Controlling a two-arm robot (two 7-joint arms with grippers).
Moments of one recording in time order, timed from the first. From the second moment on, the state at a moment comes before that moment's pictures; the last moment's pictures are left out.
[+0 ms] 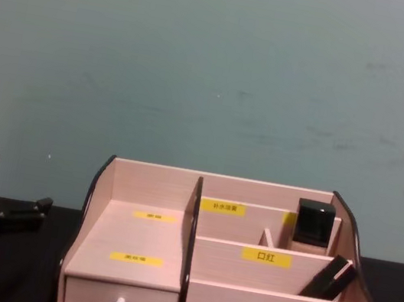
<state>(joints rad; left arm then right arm) -0.20 0.60 0.45 -1.41 -0.25 -0.12 0.03 0.18 0.63 -0.42 -1.44 0.30 -0.14 0.03</state>
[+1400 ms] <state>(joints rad) -0.20 0.60 0.45 -1.41 -0.25 -0.12 0.03 -0.32 0.93 -0.10 -2.13 0.70 0.11 0.35</state>
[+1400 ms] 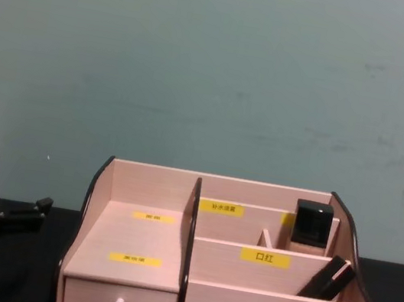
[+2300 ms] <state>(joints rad) -0.20 0.60 0.45 -1.41 -0.25 -0.12 0.03 -0.26 0.85 -0.22 -2.07 0.61 0.24 0.36</state>
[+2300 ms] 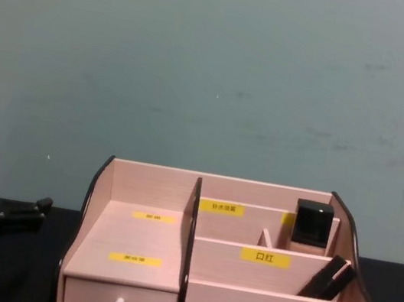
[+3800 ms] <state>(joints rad) -0.20 0.60 0.45 -1.41 -0.25 -0.12 0.03 -0.20 0.77 -0.32 -1.93 0.55 0.28 0.39</state>
